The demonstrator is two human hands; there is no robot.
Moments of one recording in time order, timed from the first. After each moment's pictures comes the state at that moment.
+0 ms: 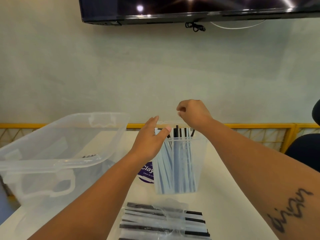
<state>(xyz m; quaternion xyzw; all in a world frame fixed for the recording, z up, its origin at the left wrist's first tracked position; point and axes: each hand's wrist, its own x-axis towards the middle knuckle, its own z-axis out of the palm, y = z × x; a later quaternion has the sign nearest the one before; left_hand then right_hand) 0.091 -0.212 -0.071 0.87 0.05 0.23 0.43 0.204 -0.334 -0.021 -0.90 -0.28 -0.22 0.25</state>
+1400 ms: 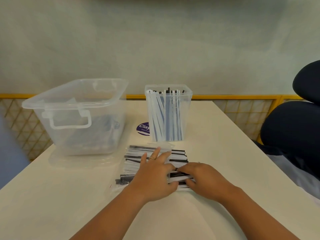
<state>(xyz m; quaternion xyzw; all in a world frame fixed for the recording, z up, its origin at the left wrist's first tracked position) -0.069 -0.287 -0.192 0.99 -0.05 0.03 0.12 -0.001 -0.450 -0.205 -0.90 -0.40 0.00 0.13</state>
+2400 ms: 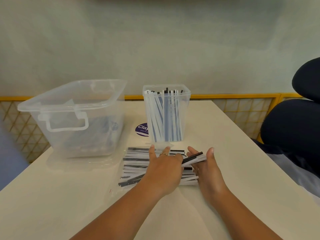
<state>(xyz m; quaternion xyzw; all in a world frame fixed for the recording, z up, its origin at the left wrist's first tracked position) -0.052 -0.319 -0.171 1.00 -0.03 0.04 0.02 -0.008 -0.440 -0.208 -0.60 -0.07 0.17 0.78</state>
